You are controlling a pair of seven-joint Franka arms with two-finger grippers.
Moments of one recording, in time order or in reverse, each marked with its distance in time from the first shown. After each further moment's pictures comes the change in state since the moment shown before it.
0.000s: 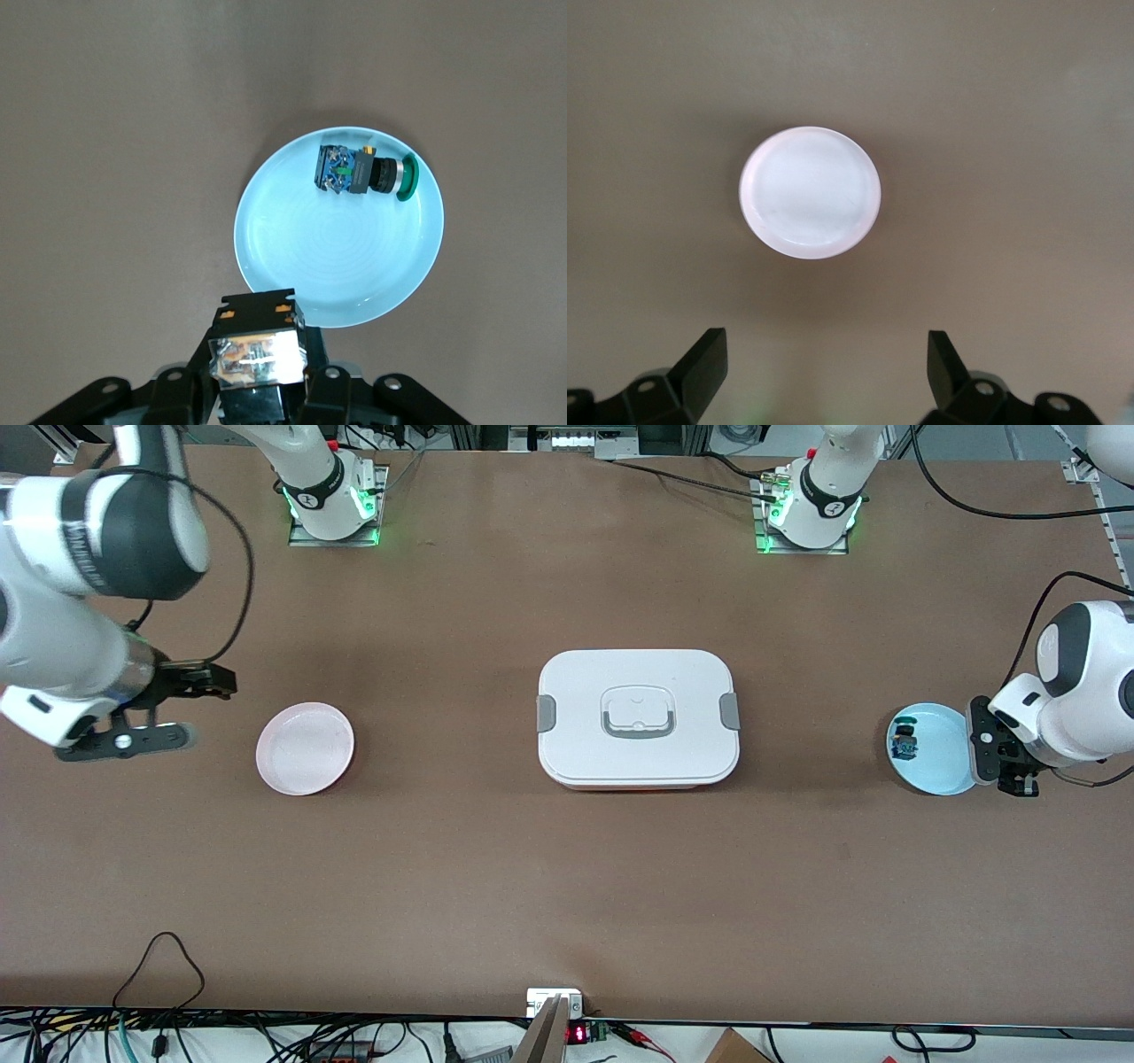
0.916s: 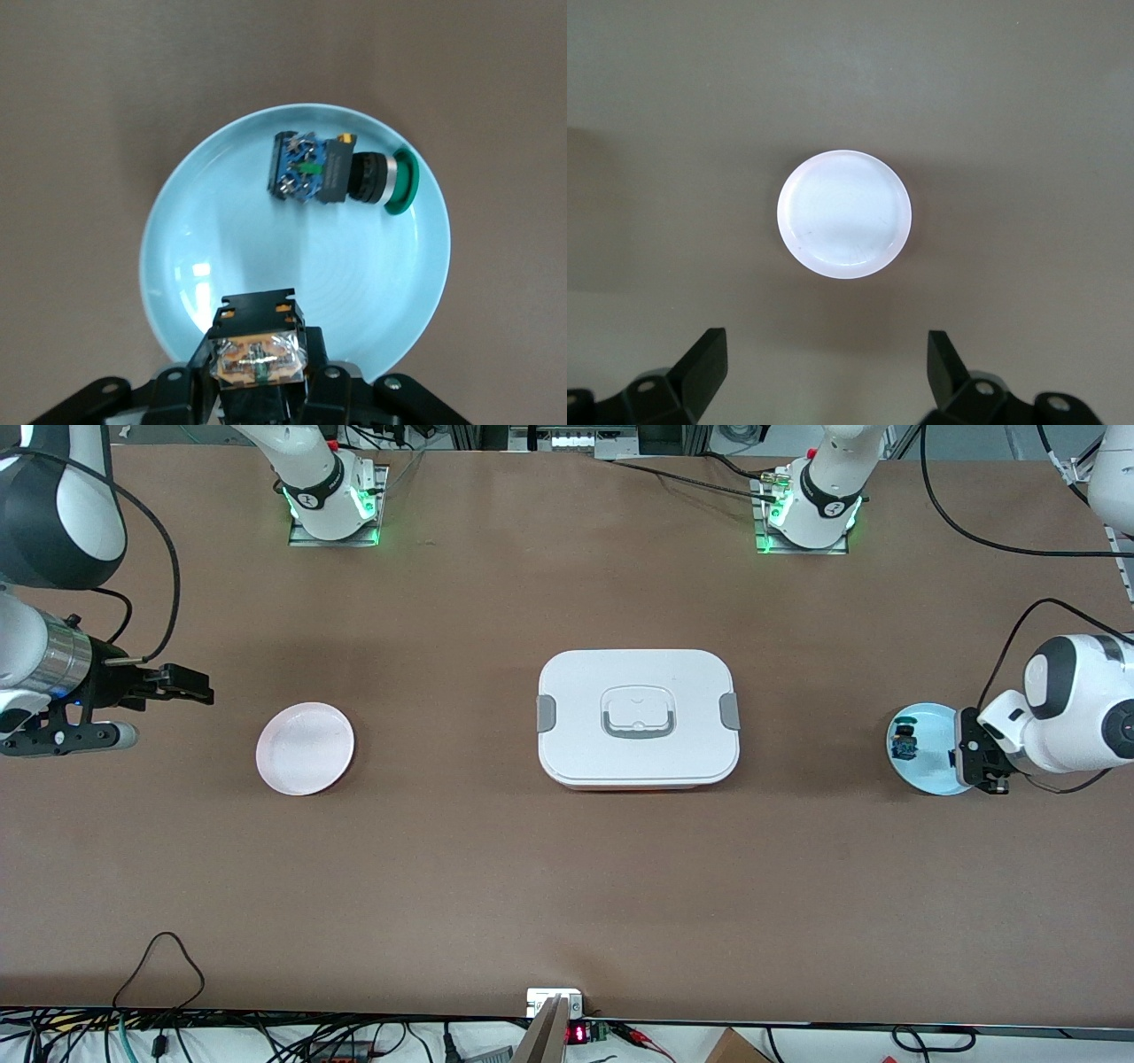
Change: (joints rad) left arm 0.084 0.168 0.000 -0.025 0.003 0.052 0.045; right arm -0.160 -0.062 0.148 -0.060 0.055 0.066 -0.005
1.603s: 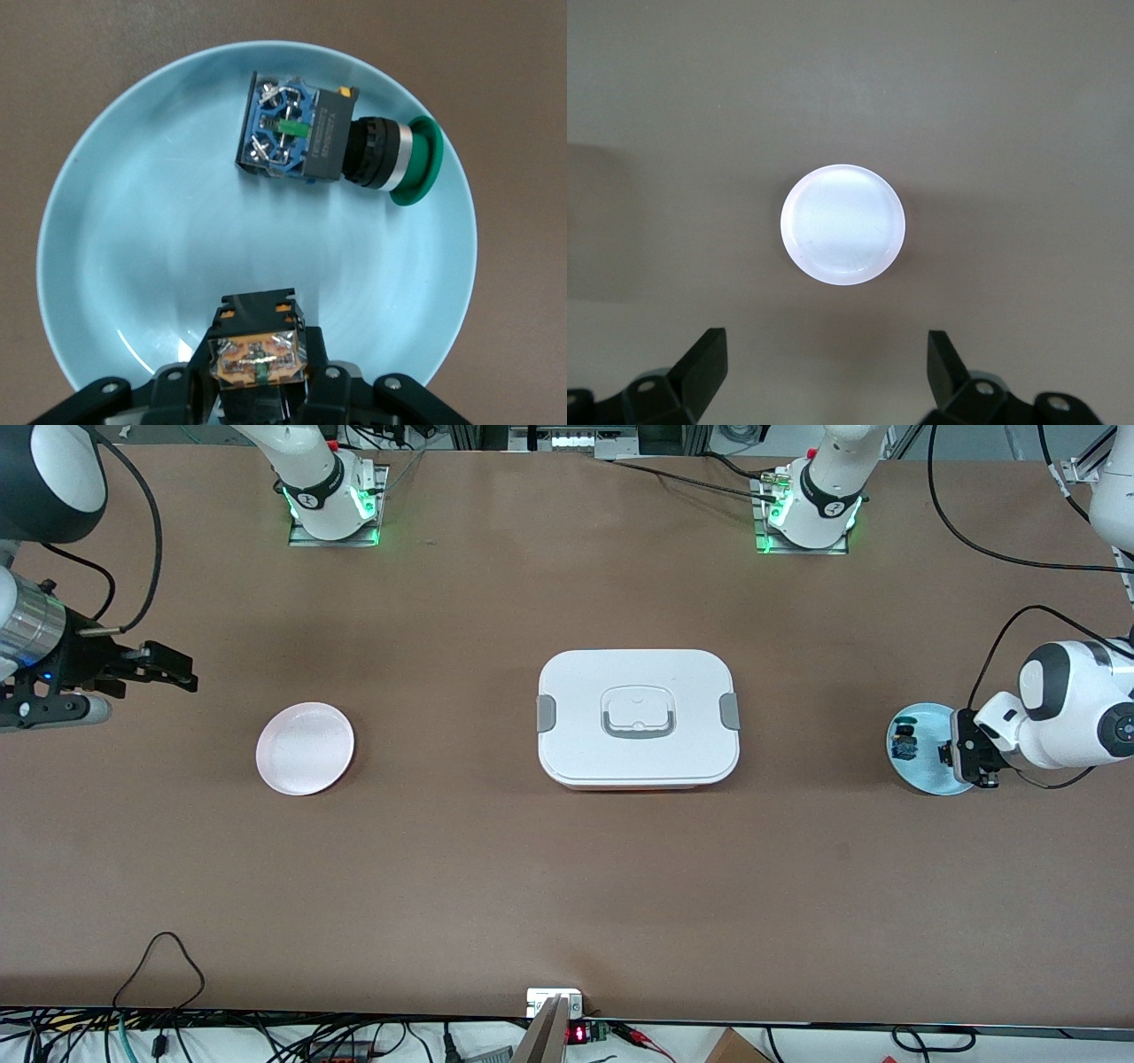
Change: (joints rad) left arm 0.070 0.070 -0.002 -0.017 0.000 0.071 0.002; right arm 0.001 -0.085 -0.003 -0.031 -0.005 0.026 0.006
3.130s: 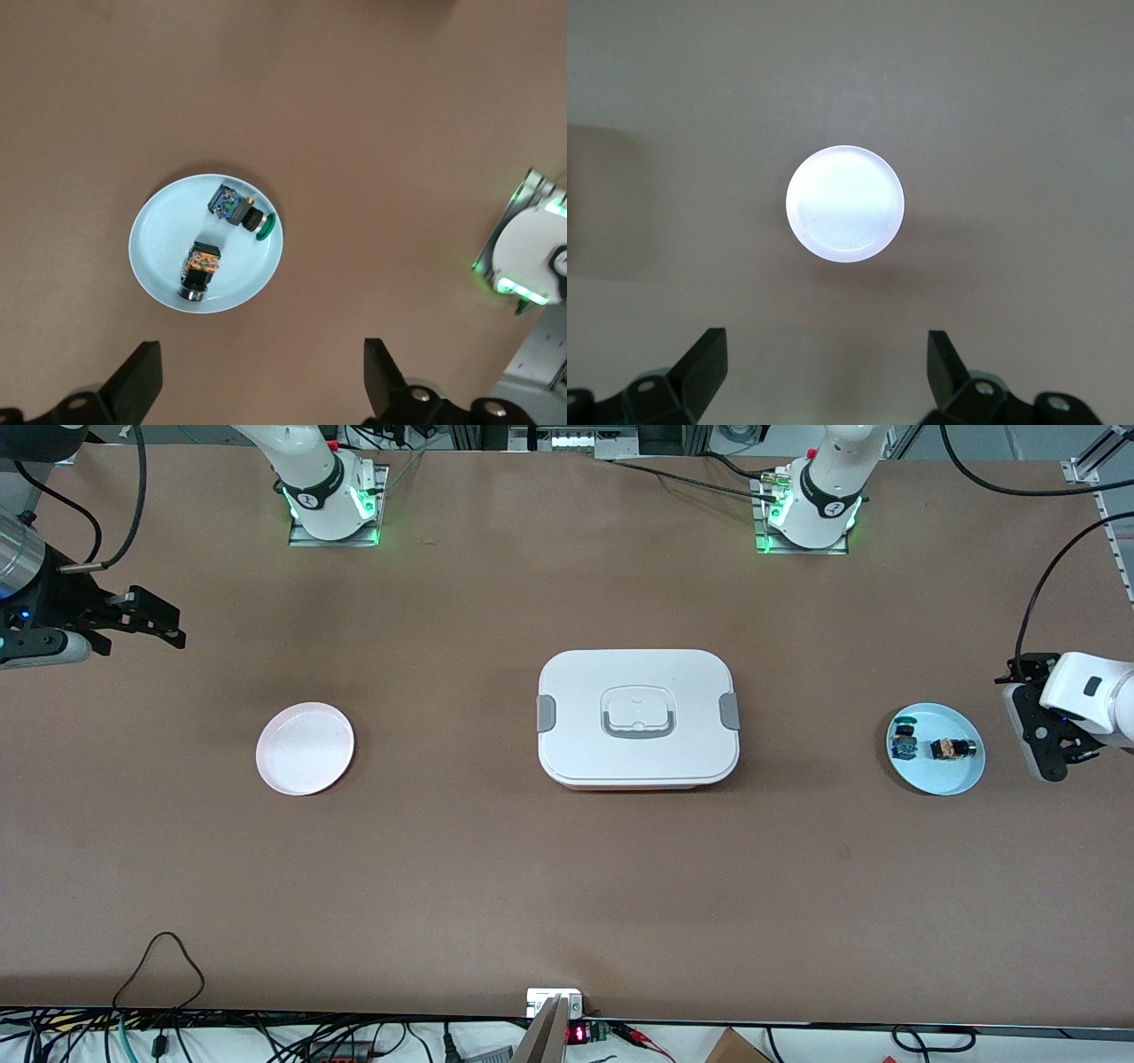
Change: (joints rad) left arm 0.036 -0.156 -0.416 0.441 -0.049 -0.839 -0.575; right arm 0.001 -0.152 0.005 -0.121 -0.013 -0.003 0.003
